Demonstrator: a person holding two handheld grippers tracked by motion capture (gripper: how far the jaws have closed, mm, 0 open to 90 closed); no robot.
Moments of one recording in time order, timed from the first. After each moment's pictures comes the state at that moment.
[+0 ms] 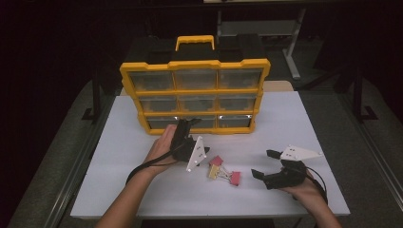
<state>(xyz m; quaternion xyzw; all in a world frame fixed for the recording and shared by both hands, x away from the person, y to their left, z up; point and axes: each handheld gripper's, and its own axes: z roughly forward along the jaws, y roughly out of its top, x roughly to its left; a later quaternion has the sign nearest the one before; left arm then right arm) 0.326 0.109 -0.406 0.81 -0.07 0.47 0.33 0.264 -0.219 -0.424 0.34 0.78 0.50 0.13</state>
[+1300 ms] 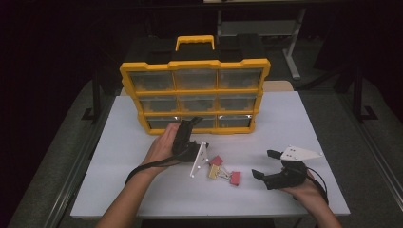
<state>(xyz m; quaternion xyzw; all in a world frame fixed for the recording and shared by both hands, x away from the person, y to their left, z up) 0.323 0.104 -0.410 0.77 -0.12 0.55 0.29 0.263 -0.220 -0.424 0.34 0.78 0.50 0.13</state>
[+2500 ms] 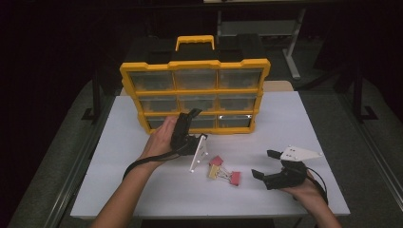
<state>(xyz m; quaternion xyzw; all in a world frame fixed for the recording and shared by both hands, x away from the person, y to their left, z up) 0.330 0.104 -0.387 0.75 -0.13 0.59 0.28 0.263 -0.219 -0.424 0.35 0.78 0.50 0.14</state>
